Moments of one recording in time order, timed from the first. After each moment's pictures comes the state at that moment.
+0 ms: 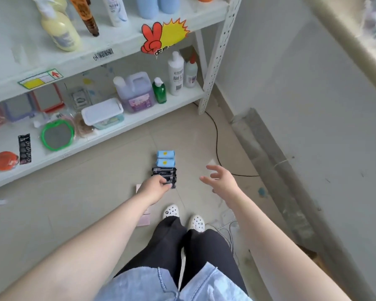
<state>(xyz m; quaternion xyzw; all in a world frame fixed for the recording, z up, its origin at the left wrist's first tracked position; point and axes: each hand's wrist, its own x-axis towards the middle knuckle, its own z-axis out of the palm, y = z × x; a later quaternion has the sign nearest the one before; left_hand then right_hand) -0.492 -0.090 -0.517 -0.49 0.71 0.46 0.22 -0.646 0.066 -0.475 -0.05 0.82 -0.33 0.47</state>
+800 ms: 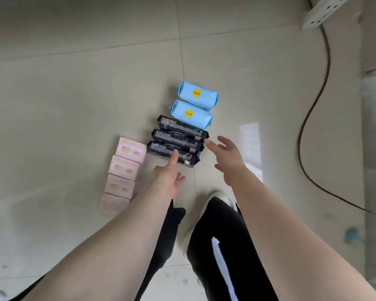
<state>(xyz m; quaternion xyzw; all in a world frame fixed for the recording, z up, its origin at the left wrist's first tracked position) -0.514 -0.094 -1.036 -0.79 0.06 0.61 -0.03 -0.662 -0.057 -1.009 0.05 0.75 -0.30 0.59</state>
